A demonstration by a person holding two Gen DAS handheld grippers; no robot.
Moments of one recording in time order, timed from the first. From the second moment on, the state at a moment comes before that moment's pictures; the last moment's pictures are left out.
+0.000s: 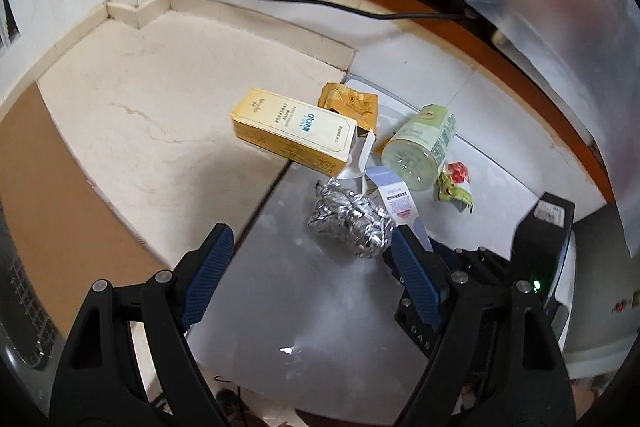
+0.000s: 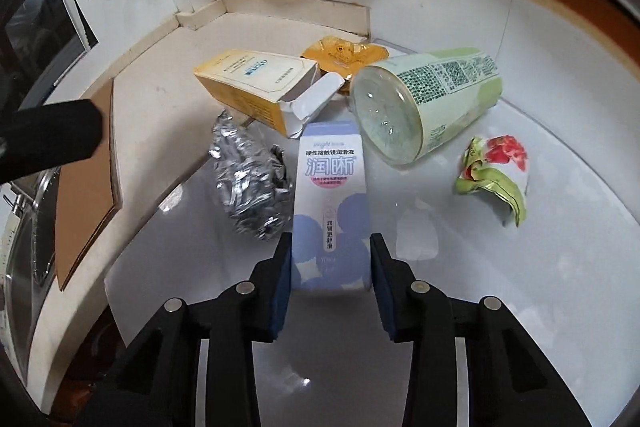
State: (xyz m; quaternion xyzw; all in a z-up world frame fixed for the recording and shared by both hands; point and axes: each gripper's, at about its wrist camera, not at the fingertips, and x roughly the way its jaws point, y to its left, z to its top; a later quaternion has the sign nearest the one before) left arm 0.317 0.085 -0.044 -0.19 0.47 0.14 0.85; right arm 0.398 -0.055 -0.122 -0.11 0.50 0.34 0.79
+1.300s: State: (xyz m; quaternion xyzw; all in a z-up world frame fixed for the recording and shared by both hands) left arm 0.295 0.081 -0.069 -0.21 0.49 0.12 0.84; right arm 0.372 -0.101 -0.081 -0.06 0.46 0.37 0.81
